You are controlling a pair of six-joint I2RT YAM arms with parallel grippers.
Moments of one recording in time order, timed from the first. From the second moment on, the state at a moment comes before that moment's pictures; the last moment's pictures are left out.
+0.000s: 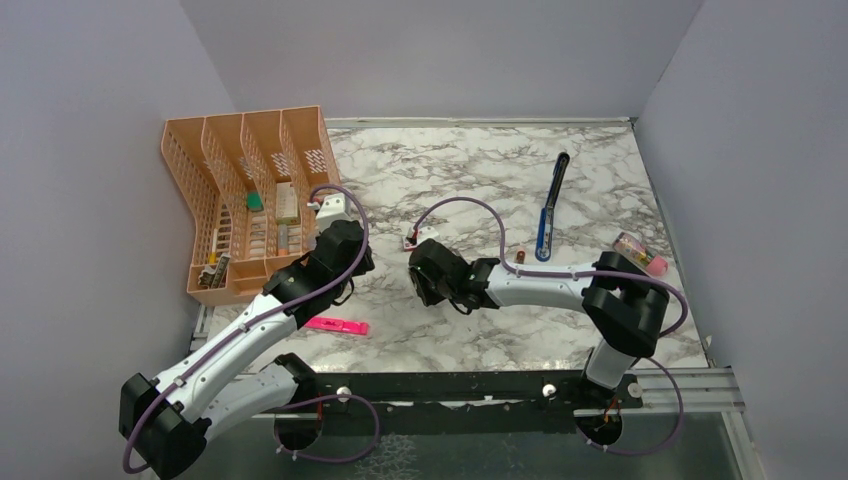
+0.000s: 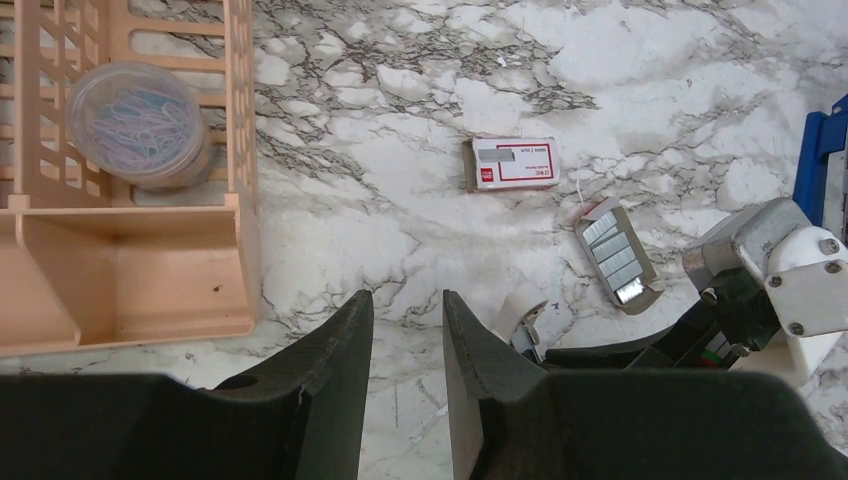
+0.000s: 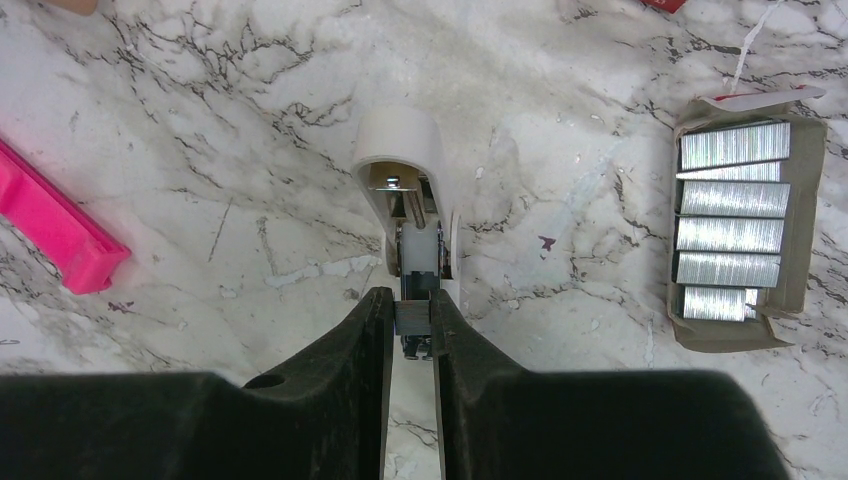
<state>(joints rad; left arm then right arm) -0.68 0.91 0.74 -0.47 -0.44 -0.66 1.07 1.71 1.01 -0.15 0.23 0.45</state>
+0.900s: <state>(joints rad) -0.68 0.92 0.73 -0.46 -0.44 -0.66 1.07 1.74 1.01 -0.14 0.23 0.42</state>
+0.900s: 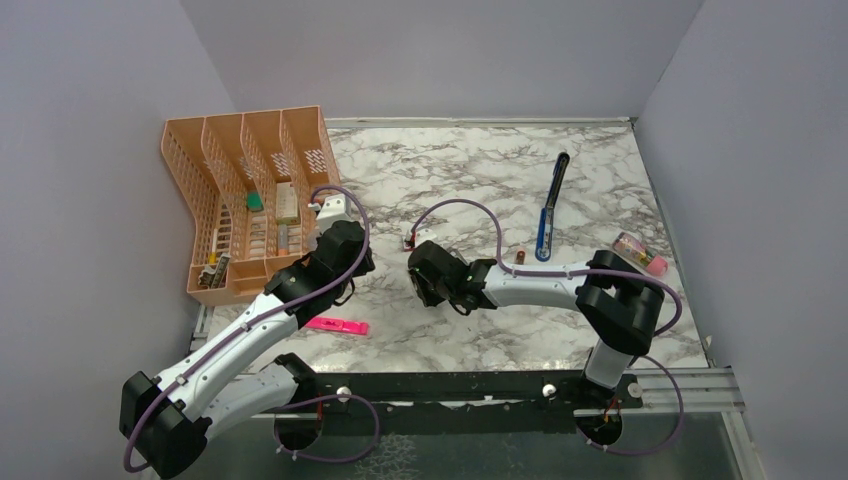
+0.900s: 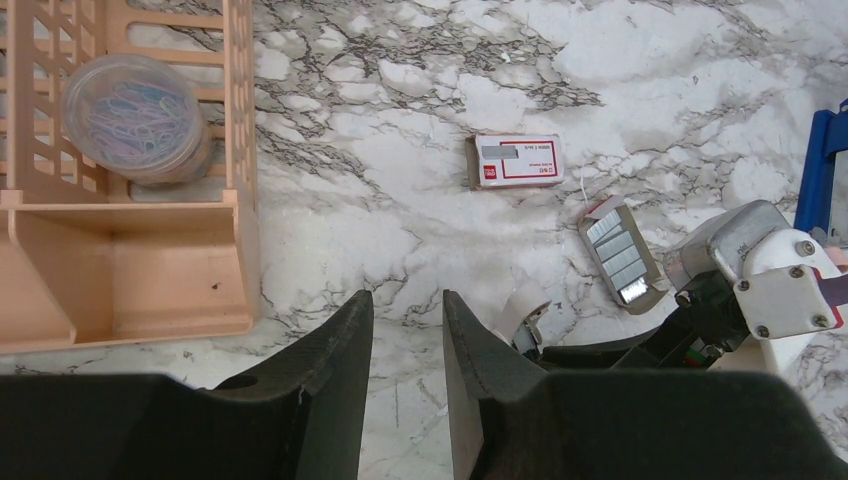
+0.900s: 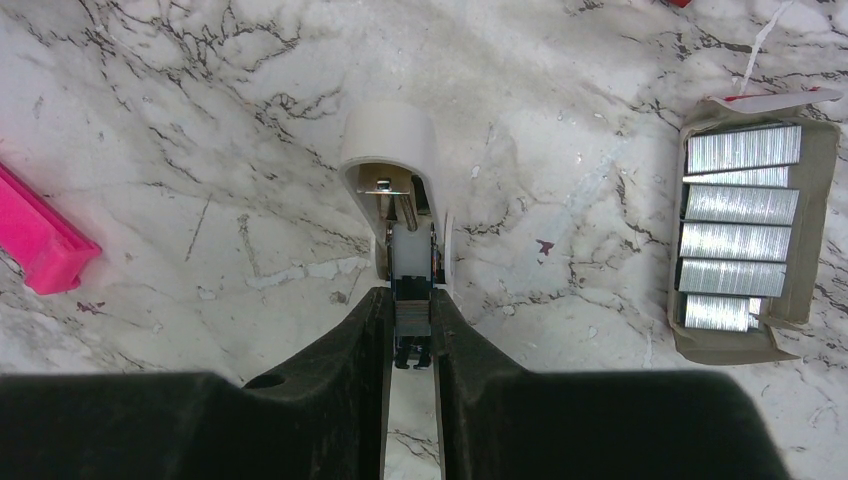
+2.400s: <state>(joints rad) -0.63 1.12 0.60 -0.09 -0.02 -0.67 0.87 1.51 0.91 -0.20 0.05 0.55</state>
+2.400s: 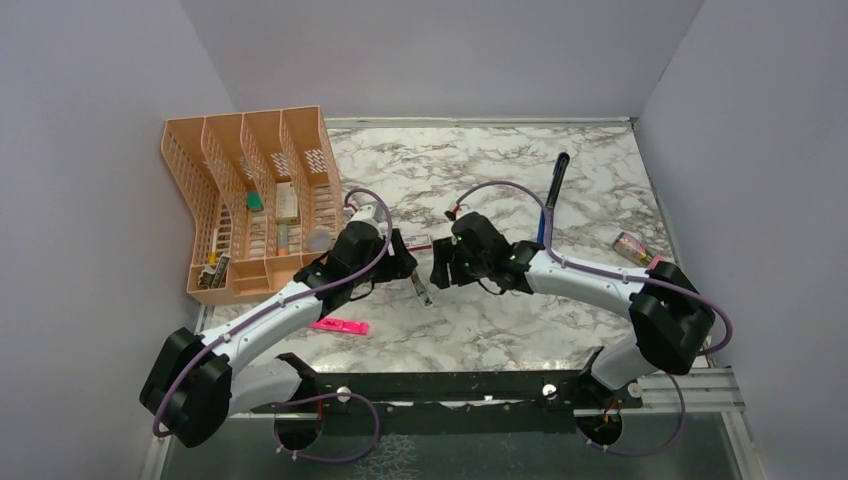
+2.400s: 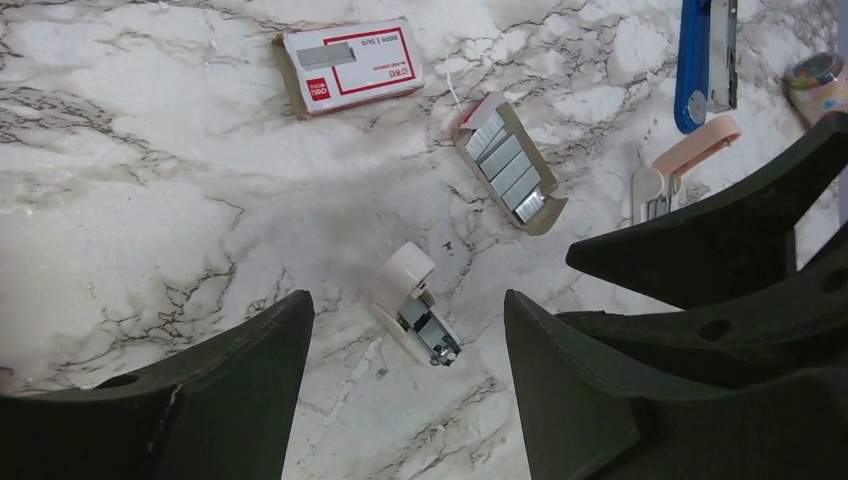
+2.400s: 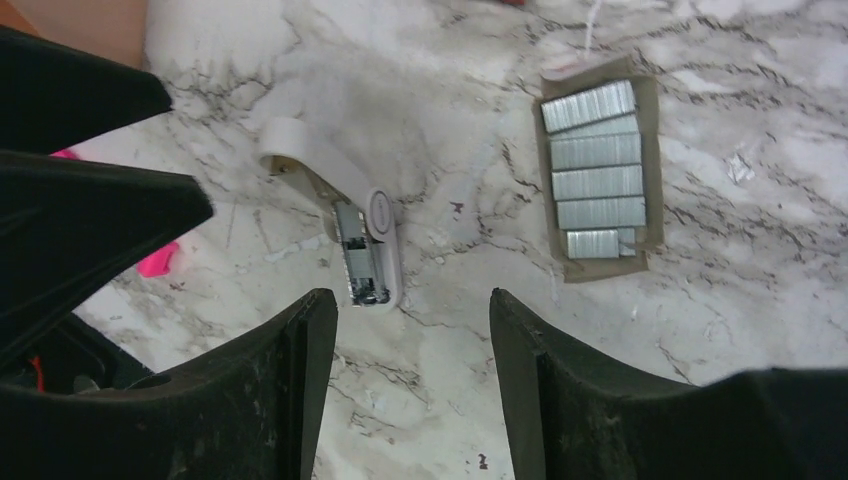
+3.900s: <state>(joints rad) -0.62 1.29 0.34 0.23 0.26 -0.99 0.92 1.79 1.19 -0.20 0.01 0.31</state>
